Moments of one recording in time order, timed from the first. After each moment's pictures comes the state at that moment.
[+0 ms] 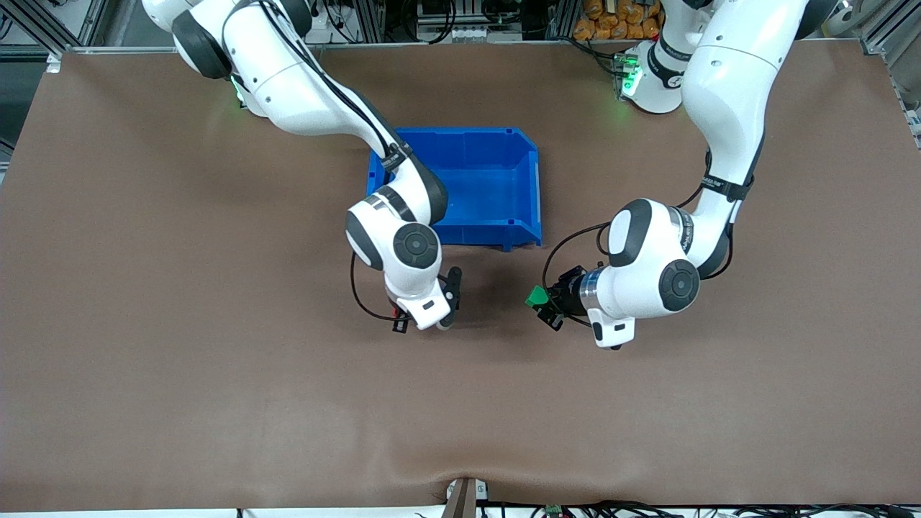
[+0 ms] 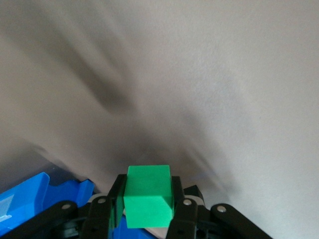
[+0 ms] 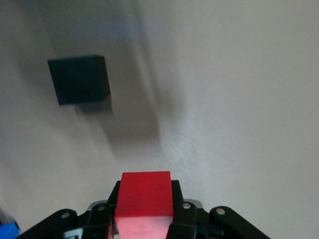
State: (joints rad) left arm -0.30 0.67 -0.13 -1.50 -0.40 2.11 -1.19; right arm 0.66 0.92 -0.03 -1.17 -0.17 2.02 -0.65
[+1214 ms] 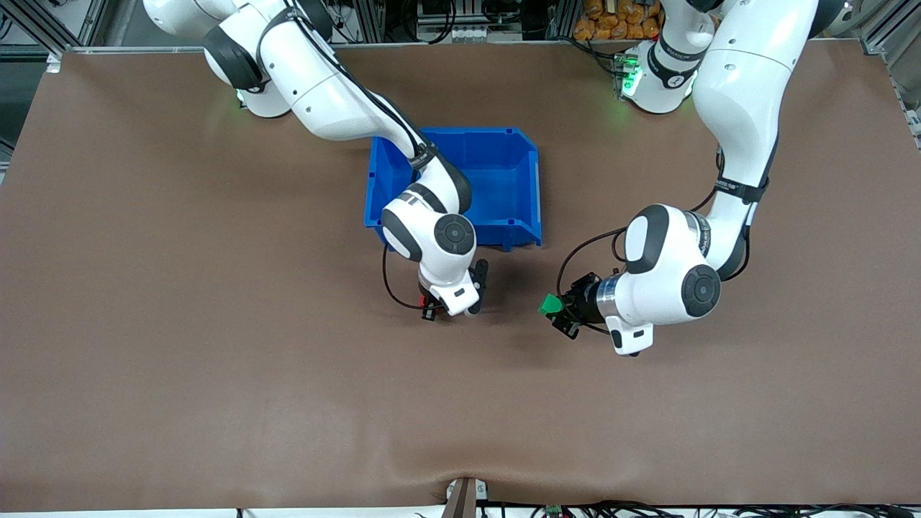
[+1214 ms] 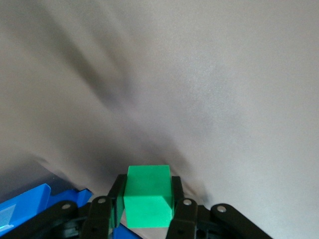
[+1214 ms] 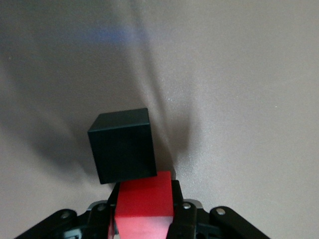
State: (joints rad) left arm -0.27 0.67 -0.13 -1.49 -0.40 2.11 -1.19; right arm 0.73 1.00 -0.04 -1.15 -0.20 2.07 -0.56
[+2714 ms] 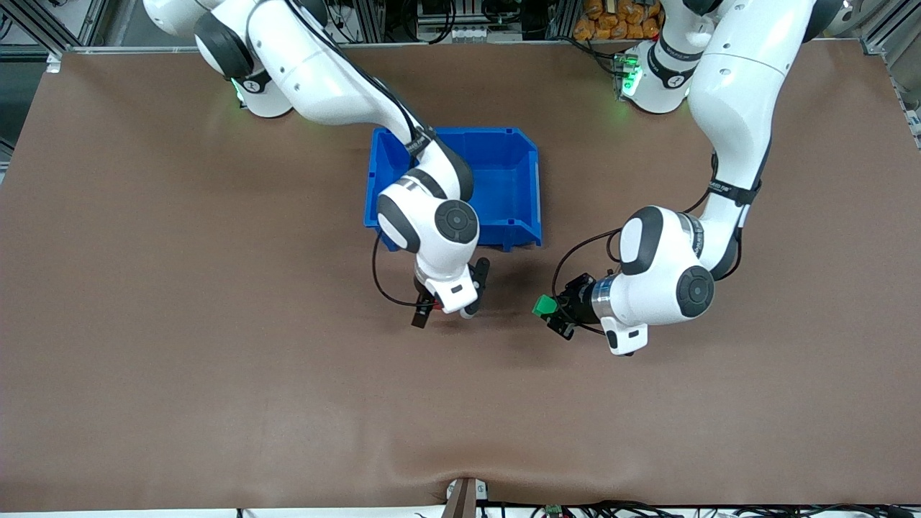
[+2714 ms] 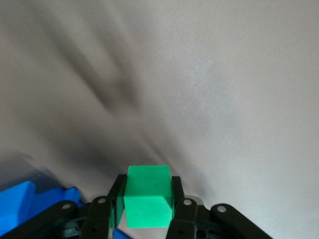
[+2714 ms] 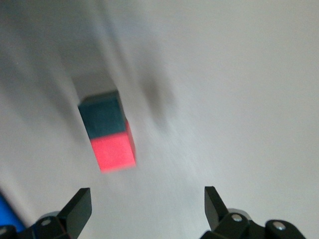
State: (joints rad) left arm -0.29 0.70 -0.13 -1.49 -0.42 2.17 -1.23; right arm 0.72 0.90 -0.05 -1.09 -0.22 1.91 -0.47
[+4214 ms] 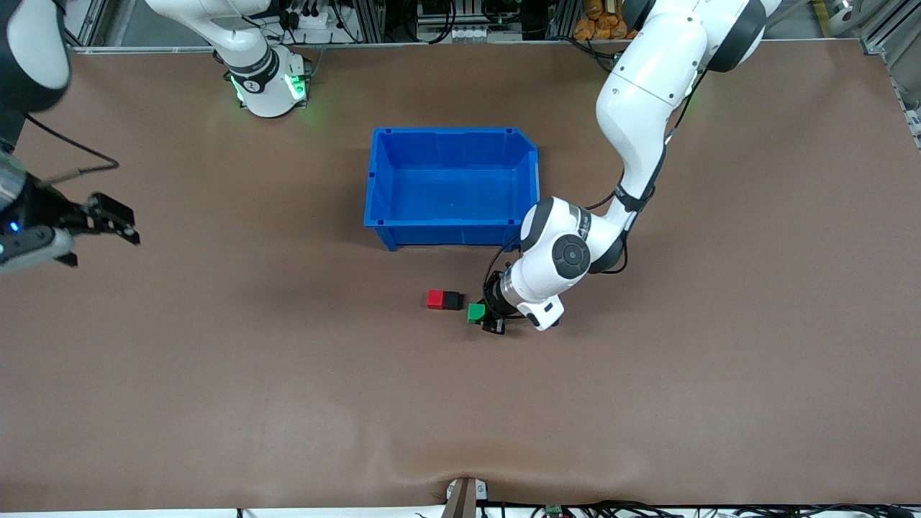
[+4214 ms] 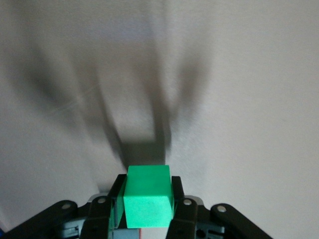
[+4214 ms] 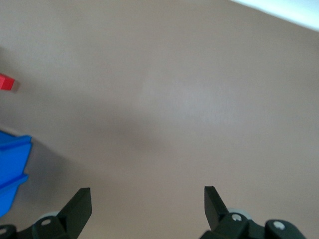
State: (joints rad) left arm -0.56 0.87 -0.08 -1.45 -0.42 2.51 -1.78; right arm 0.03 0.07 -0.07 -1.60 0.04 1.70 -0.37
